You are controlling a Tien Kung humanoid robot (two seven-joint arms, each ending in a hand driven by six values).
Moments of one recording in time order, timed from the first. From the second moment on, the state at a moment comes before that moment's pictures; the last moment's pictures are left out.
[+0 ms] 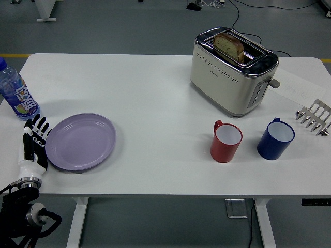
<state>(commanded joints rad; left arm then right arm) -0.13 0.06 -1.40 -1.01 0.76 0.14 -0.44 0.07 -0.01 0.85 0.26 -0.24 -0.29 -0.17</state>
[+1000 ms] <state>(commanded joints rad) -0.15 0.00 -1.25 -1.03 0.74 0.15 -0.46 0.06 -0.01 0.85 0.26 -0.25 -0.29 -0.17</state>
